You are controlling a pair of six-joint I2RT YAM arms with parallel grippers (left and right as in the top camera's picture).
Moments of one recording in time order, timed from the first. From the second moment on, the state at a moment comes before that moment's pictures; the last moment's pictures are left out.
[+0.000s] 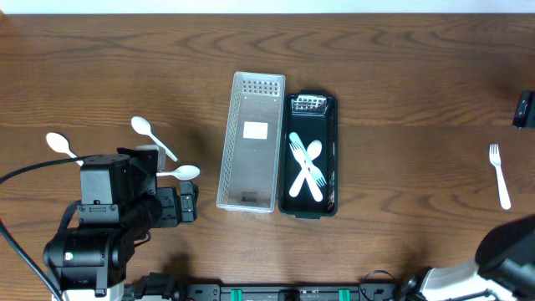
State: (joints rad) left arm -0.01 0.82 1.03 -1.23 0.19 -0.09; right arm -0.58 1.76 1.70 -1.11 0.11 -0.28
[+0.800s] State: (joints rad) left arm -0.01 0.82 1.03 -1.21 0.19 -0.09; right arm -0.71 1.99 1.42 -0.87 0.05 -0.47
